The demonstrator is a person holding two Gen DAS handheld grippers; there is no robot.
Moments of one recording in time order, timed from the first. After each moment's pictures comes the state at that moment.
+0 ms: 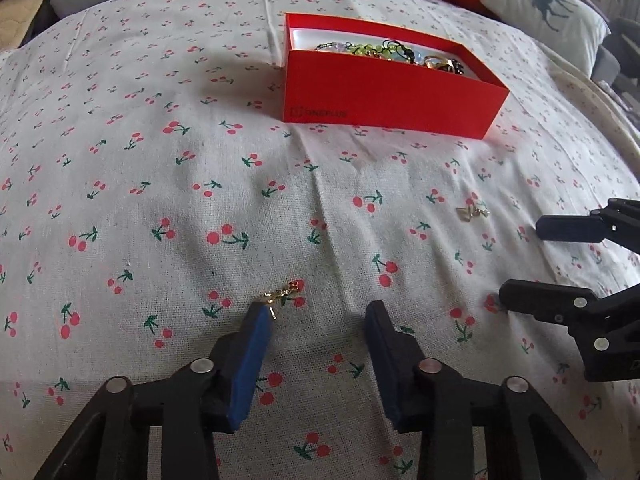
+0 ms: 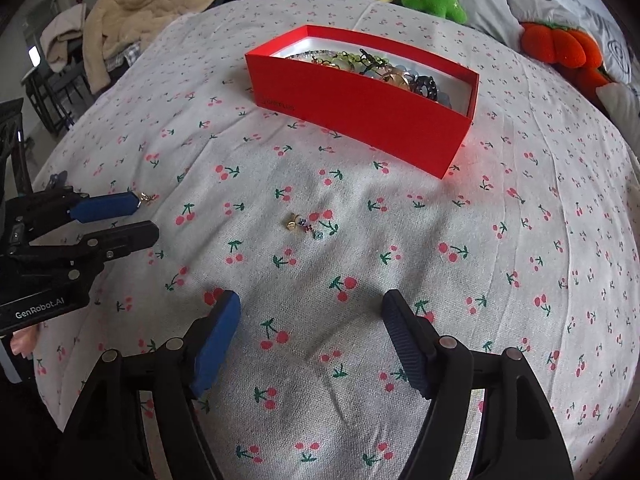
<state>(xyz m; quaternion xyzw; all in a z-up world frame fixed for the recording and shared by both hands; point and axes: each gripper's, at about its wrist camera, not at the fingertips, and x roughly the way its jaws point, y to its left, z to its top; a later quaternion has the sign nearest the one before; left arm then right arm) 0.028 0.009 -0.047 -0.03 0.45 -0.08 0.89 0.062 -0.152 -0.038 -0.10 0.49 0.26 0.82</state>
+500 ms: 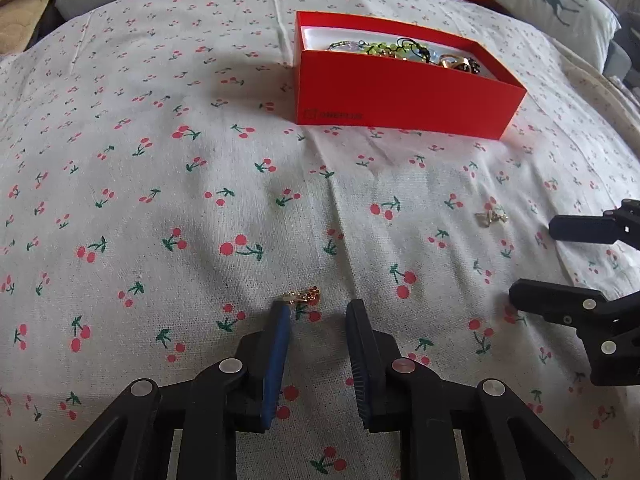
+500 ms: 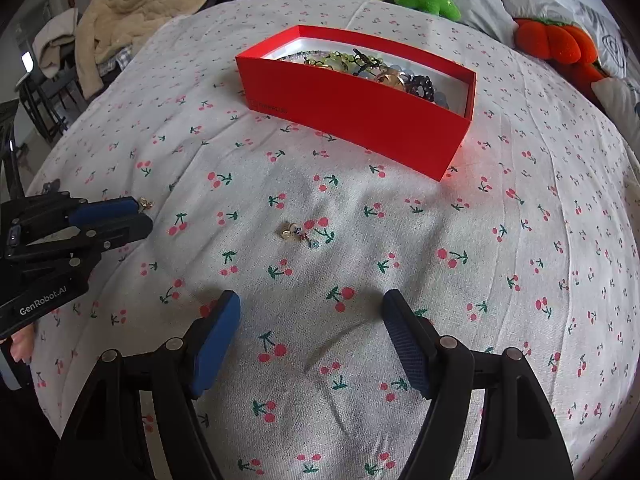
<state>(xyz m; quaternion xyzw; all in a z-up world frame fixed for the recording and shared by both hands) 0.034 0.007 -0.047 -0.01 0.46 -0.06 0.89 0.067 -0.150 -0.039 -0.09 0.49 0.25 0.83</state>
